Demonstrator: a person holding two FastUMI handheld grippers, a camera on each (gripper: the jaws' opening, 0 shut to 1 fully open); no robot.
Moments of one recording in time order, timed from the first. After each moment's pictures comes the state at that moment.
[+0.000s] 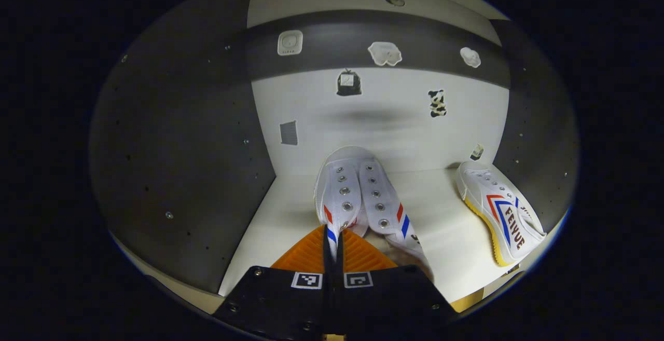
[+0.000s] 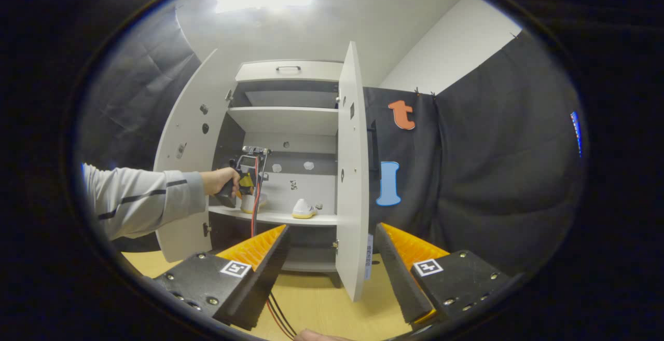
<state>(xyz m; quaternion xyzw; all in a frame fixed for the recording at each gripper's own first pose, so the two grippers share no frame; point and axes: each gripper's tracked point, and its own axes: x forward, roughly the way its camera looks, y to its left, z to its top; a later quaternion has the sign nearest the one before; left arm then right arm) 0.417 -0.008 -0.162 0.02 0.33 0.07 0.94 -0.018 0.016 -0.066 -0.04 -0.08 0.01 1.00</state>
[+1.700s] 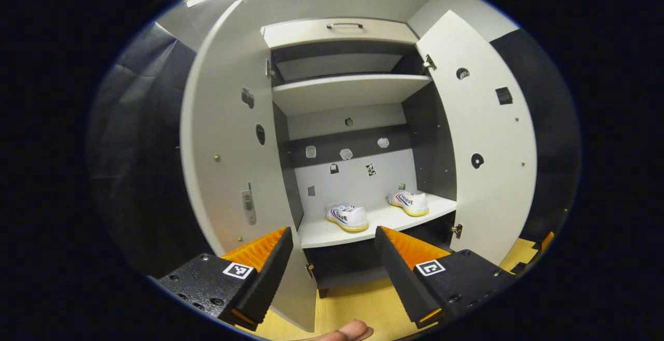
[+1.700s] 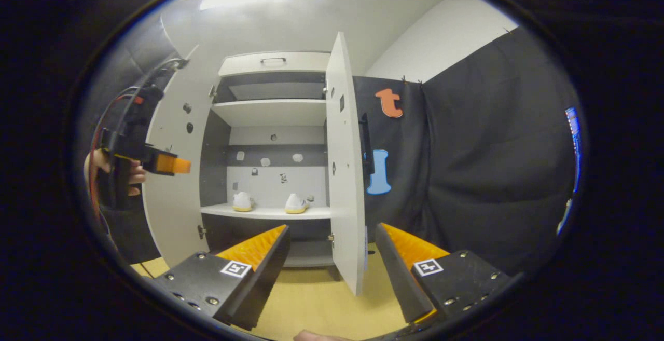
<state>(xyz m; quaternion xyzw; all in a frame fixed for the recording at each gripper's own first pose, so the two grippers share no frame) 0.070 -0.032 0.001 0.08 0.06 0.00 1.00 -0.017 0.012 -0.052 -0.01 -0.05 -0.04 1.00</state>
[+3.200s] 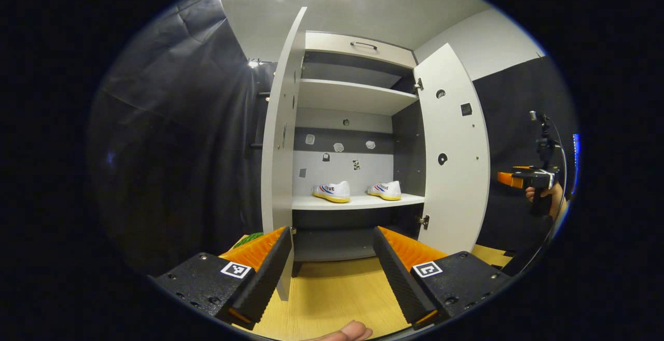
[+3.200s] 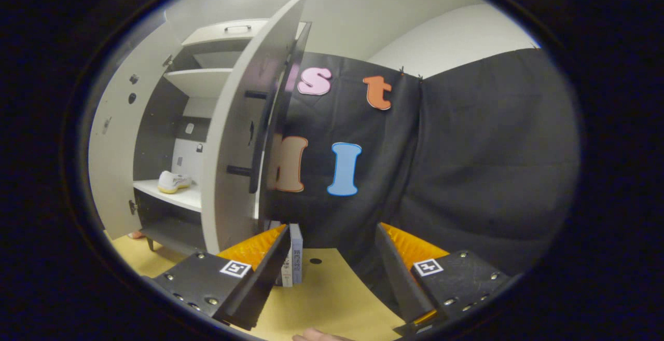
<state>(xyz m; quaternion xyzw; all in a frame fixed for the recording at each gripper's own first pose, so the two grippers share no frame) -0.028 -0.006 -0.082 -0.01 0.03 -0.05 1.00 0.148 -0.161 -0.022 -0.09 0.02 -0.07 0.99</state>
